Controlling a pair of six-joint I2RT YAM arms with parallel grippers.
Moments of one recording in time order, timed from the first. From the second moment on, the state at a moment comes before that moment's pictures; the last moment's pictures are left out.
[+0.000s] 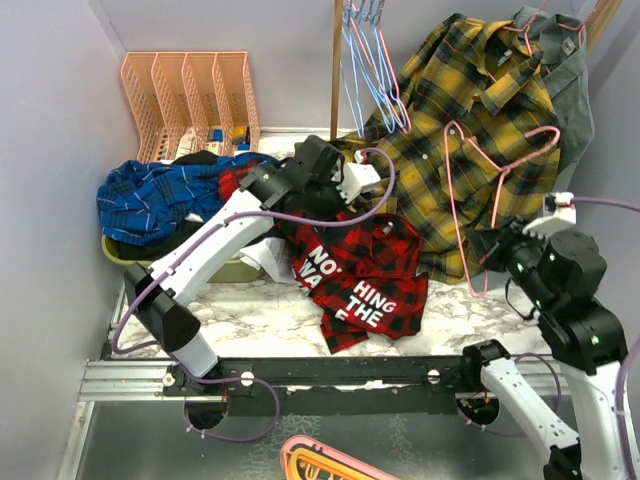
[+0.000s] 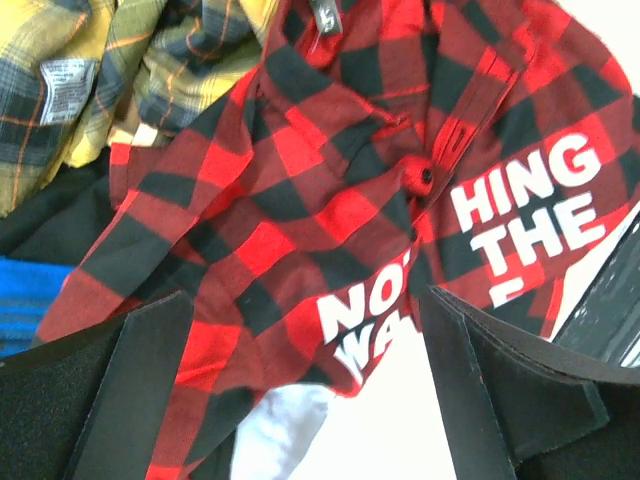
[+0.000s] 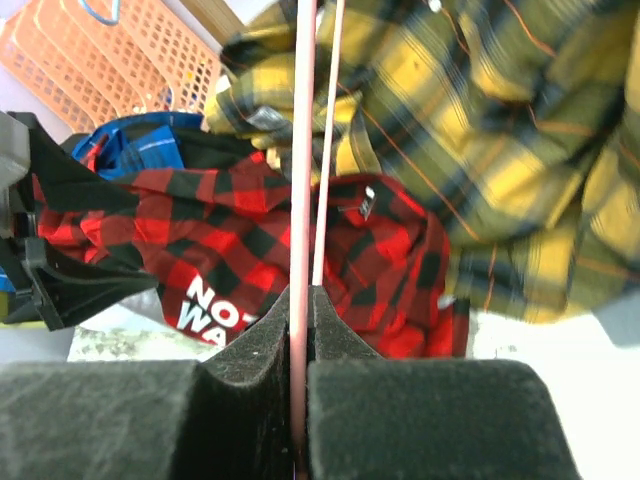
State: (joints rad) left arm -0.72 1.63 1.76 -1.04 0.18 0.35; right arm 0.25 0.61 1.11 -0.74 0.01 0.51
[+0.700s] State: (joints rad) left arm -1.00 1.86 1.57 -0.63 -0.30 -0.19; right arm 0.25 0.43 0.98 -1.04 -0.04 0.78
